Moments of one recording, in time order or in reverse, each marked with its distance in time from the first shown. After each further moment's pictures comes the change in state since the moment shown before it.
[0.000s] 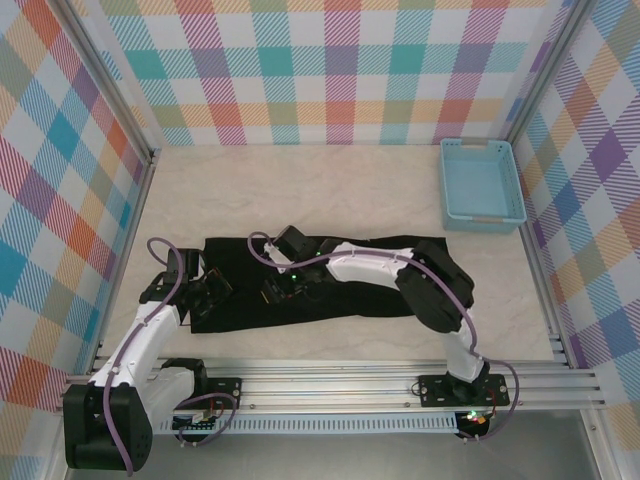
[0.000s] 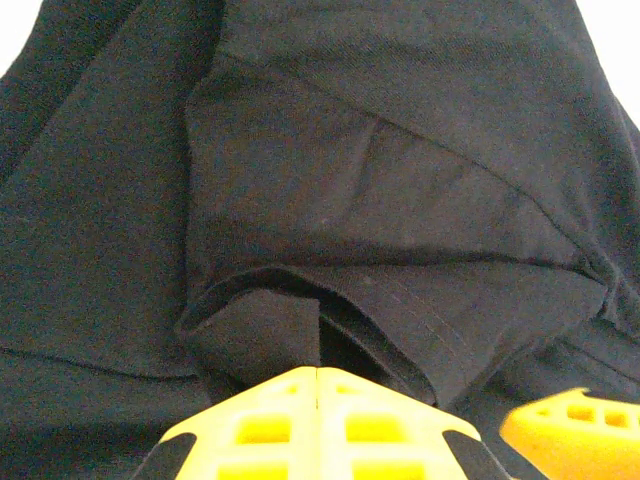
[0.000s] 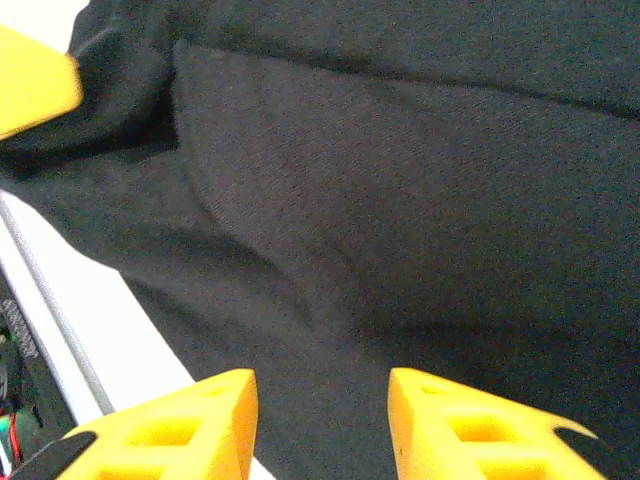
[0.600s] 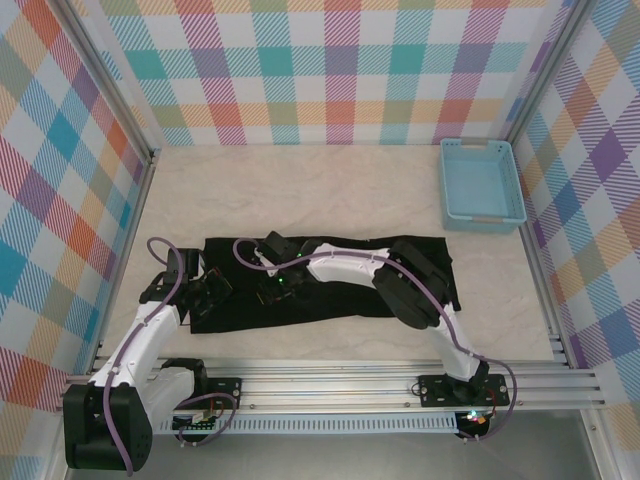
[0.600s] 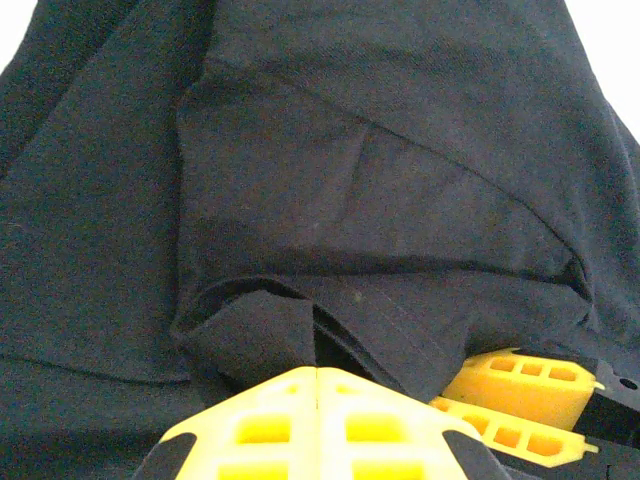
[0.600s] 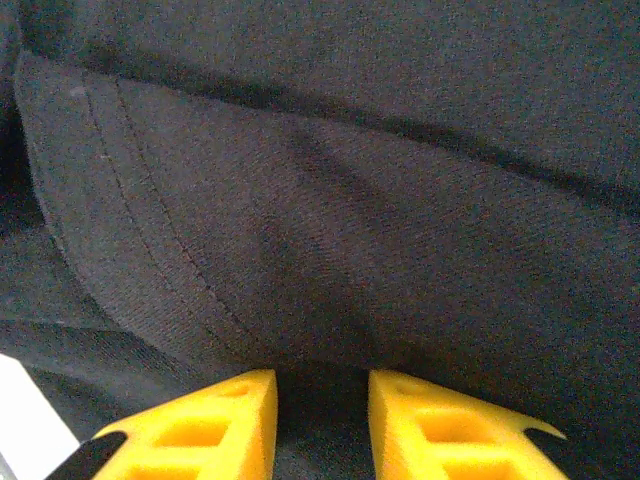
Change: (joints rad) left arm 0.000 0.000 0.000 0.006 0.000 0.000; right arm 0.050 0.134 0.158 -0.118 0.137 0.018
